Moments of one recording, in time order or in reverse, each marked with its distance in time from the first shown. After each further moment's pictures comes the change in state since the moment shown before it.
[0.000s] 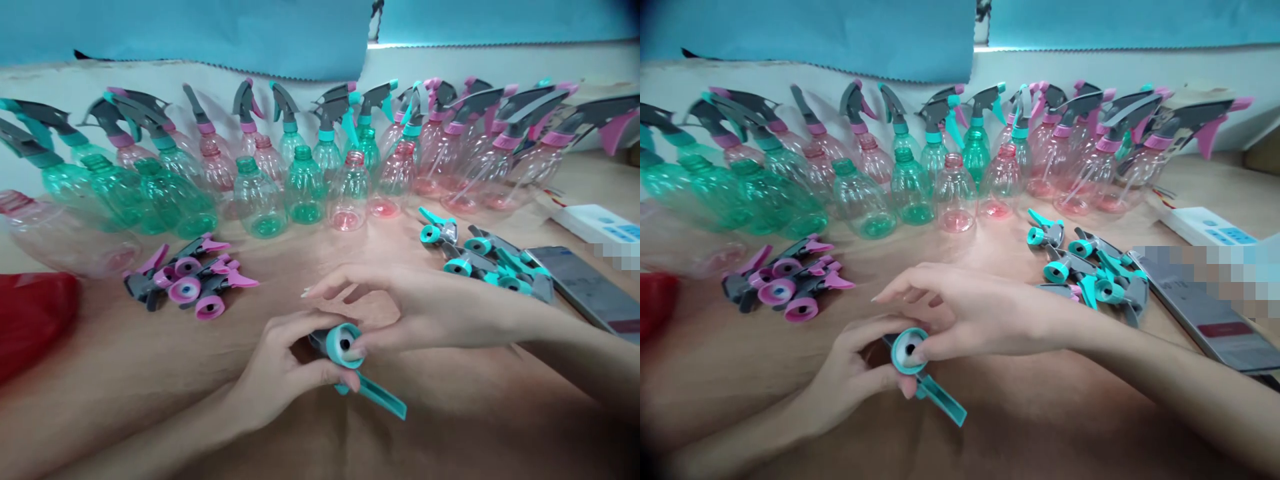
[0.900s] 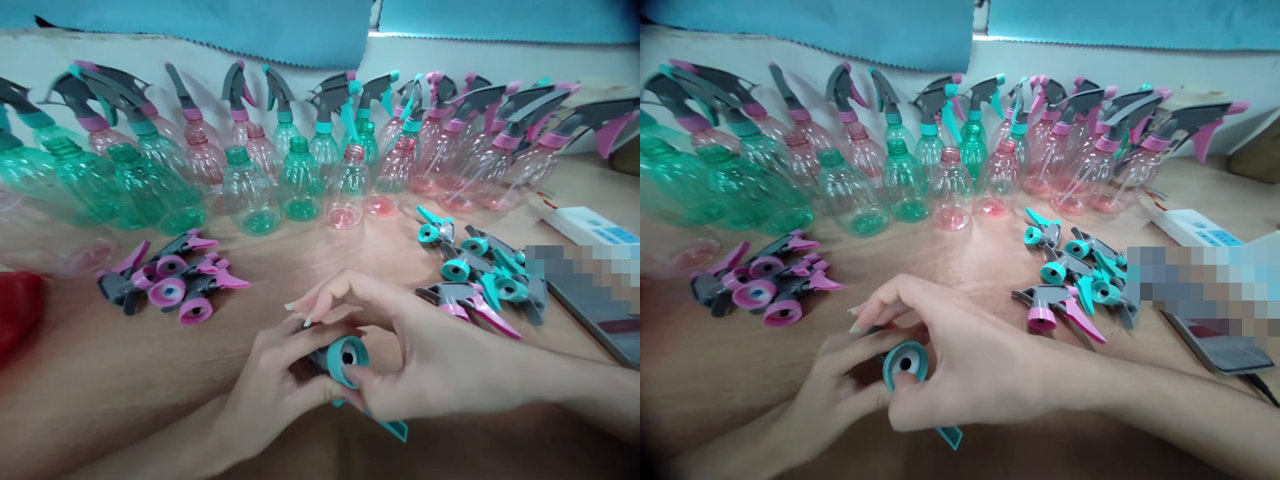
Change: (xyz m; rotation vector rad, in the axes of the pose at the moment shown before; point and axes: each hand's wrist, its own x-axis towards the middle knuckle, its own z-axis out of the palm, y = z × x) left_hand -0.002 0.001 -0.001 0.269 0.031 0.162; right_hand -0.003 -0.005 0.033 0.332 0.171 0.072
